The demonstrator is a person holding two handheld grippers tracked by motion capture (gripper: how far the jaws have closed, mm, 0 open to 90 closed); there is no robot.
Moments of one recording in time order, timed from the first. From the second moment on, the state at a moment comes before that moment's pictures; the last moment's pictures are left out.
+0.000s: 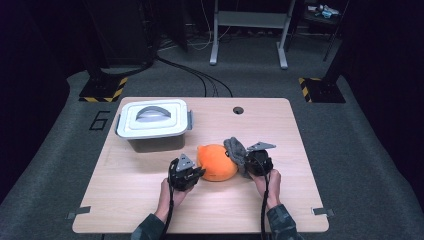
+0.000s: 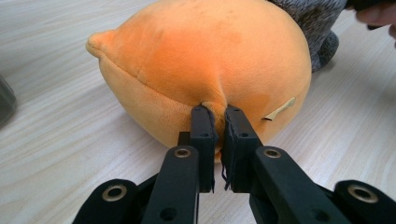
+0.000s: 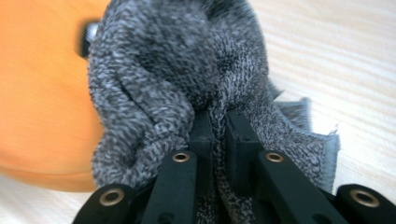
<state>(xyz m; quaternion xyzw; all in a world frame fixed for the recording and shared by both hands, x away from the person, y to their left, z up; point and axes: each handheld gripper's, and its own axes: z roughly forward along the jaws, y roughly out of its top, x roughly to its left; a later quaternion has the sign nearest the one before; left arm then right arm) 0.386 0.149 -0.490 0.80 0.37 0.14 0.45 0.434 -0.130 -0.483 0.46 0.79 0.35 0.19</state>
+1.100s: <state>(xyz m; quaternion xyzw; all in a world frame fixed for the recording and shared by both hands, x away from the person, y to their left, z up) 0.386 0.150 -0.490 0.80 0.37 0.15 0.45 0.420 -0.133 -0.485 0.46 0.79 0.35 0.19</state>
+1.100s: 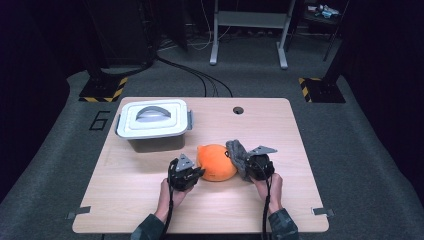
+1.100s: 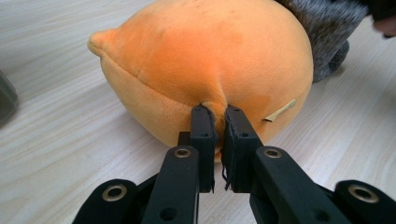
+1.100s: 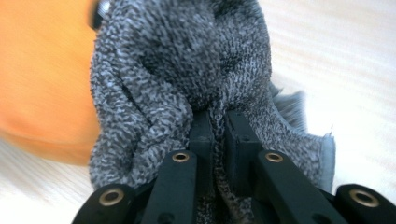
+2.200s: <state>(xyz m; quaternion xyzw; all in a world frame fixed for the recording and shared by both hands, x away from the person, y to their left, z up) 0.391 0.148 -0.487 0.80 0.37 0.15 0.45 0.408 -0.101 -0.449 0.43 0.78 0.40 0.20</state>
